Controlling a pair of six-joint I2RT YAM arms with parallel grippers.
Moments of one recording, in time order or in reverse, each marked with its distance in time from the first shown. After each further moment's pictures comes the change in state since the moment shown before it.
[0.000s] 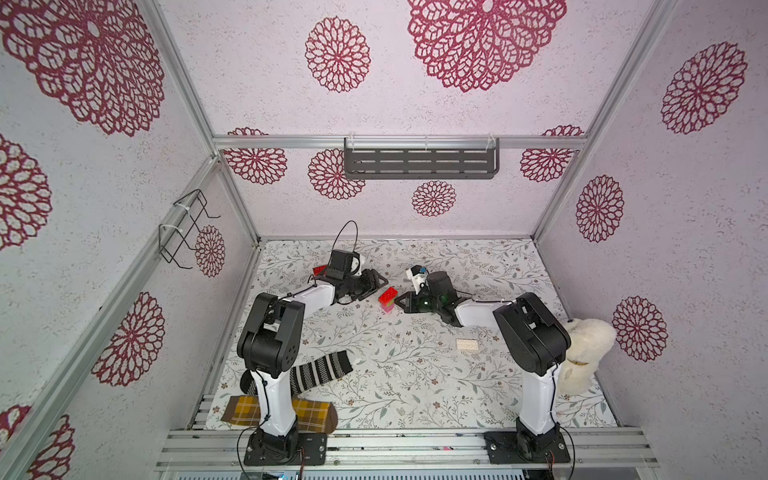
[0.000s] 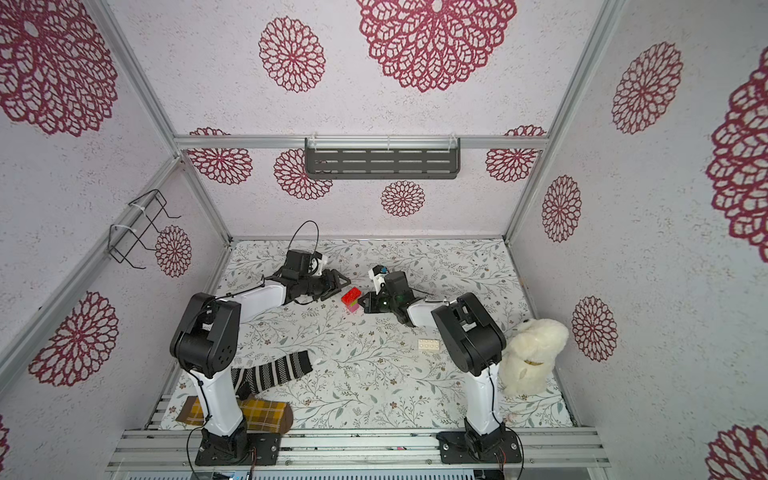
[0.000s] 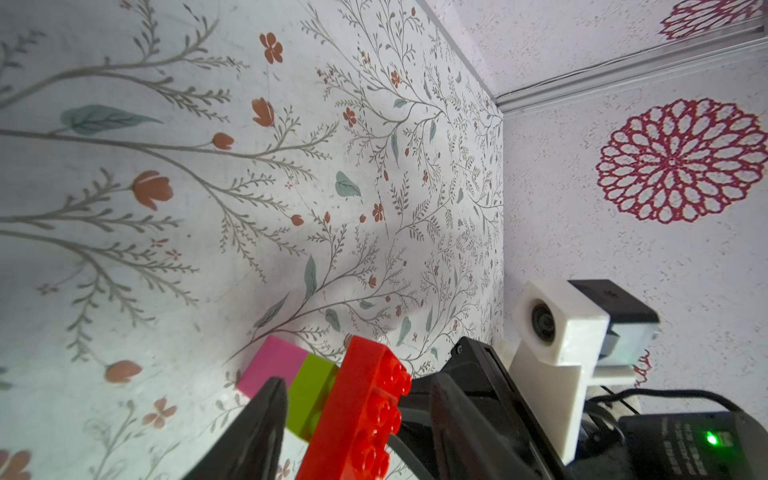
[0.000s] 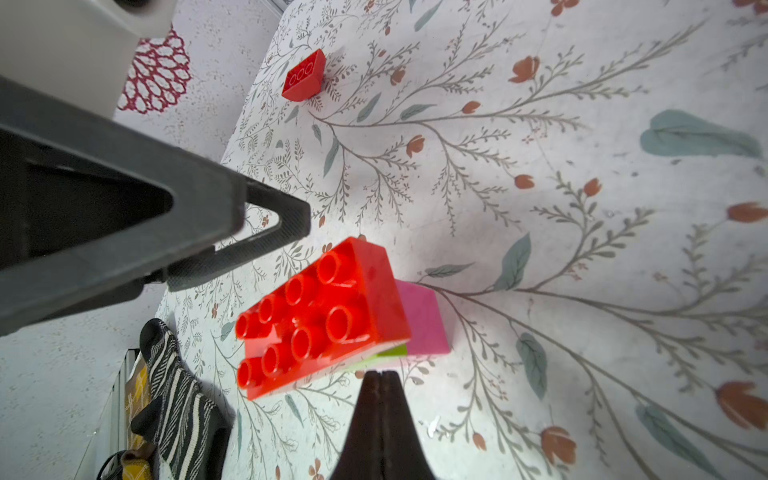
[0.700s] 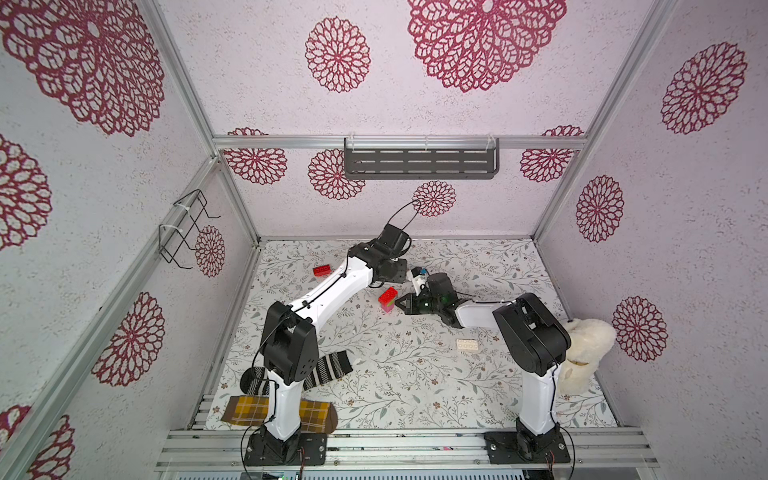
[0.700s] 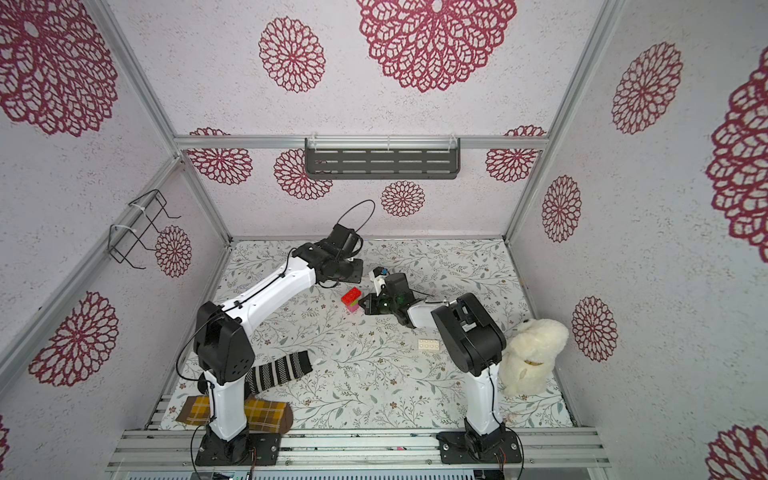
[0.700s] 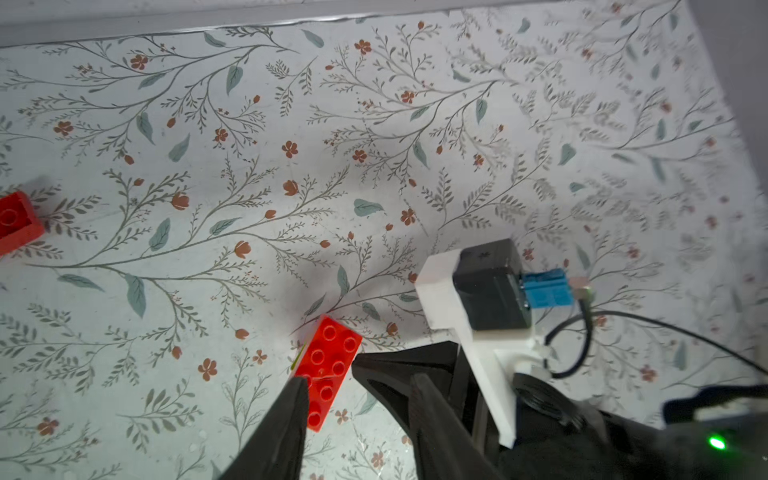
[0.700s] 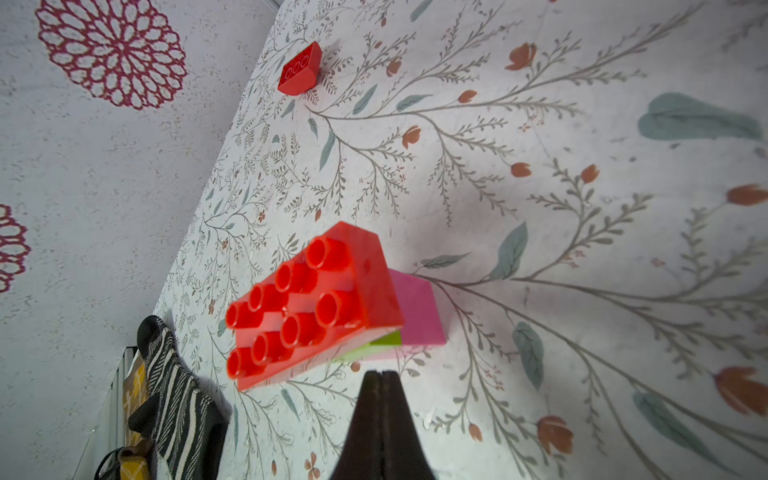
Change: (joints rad) left arm -0.316 0.087 0.647 -0.822 -0.732 0.346; right arm 0.000 0.000 -0.020 0.009 0.000 0.000
